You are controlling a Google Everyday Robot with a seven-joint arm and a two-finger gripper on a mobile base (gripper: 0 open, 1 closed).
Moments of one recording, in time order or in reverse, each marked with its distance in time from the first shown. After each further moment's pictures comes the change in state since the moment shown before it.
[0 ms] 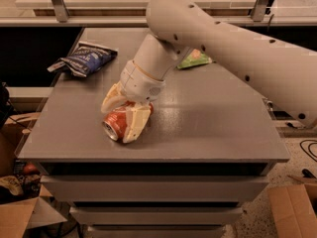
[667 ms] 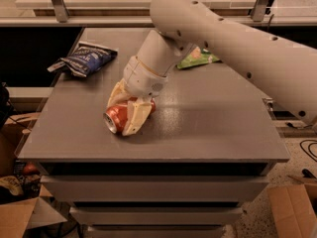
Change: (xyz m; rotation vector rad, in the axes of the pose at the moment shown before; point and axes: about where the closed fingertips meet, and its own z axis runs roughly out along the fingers) arm 0.002 -0.008 -0.008 0.018 -0.003 -0.004
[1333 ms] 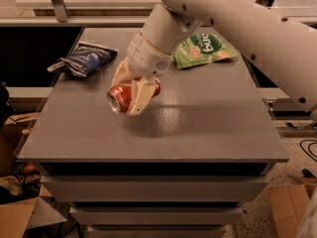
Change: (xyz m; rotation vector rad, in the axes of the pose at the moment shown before) arm -0.002 -0.020 -0.043 0.044 0.043 -0.007
